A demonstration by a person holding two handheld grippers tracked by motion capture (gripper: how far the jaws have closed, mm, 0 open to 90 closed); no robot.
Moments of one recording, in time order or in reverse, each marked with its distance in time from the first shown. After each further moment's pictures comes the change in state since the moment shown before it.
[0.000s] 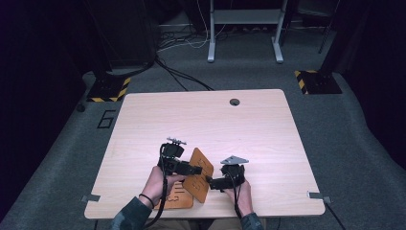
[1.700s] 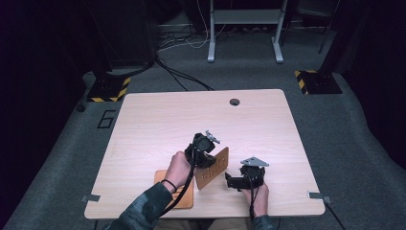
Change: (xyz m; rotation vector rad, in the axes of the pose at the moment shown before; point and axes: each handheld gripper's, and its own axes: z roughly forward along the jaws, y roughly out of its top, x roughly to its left) left arm -0.053 0.047 0.036 0.090 0.171 0.381; right arm -0.041 -0.017 -0.034 -0.043 -0.173 0.067
